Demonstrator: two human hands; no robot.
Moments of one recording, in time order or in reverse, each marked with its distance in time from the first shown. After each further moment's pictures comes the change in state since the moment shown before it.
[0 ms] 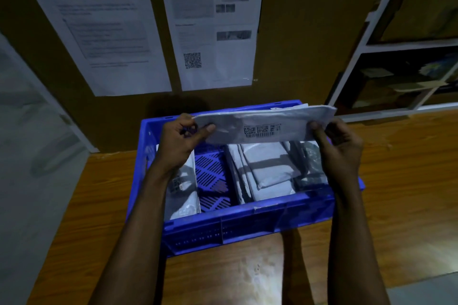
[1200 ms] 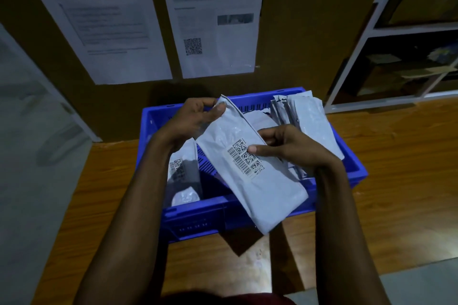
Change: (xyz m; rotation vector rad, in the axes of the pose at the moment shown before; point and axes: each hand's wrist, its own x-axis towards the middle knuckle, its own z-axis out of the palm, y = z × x) left_hand 0.020 0.031 0.010 -0.018 -0.392 -0.308; right_hand -0.005 -0.052 0.045 0.046 -0.934 0.559
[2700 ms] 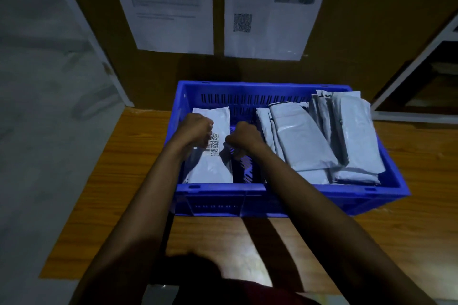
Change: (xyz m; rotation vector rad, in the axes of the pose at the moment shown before) left_hand -0.036 -0.064 -0.028 0.022 0.533 -0.501; right_hand 0.156 0.038 0.115 -0.644 0.175 0.300
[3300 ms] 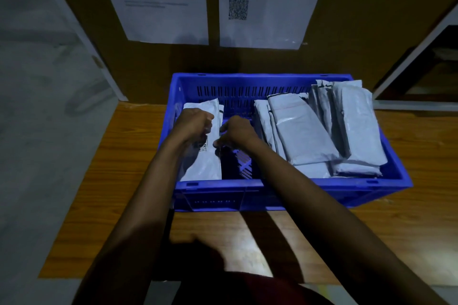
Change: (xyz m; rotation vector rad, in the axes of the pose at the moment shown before) left_hand -0.002 0.002 0.004 -0.054 0.011 -0.025; right_hand 0.014 0.000 0.014 -0.064 -0.038 -0.076
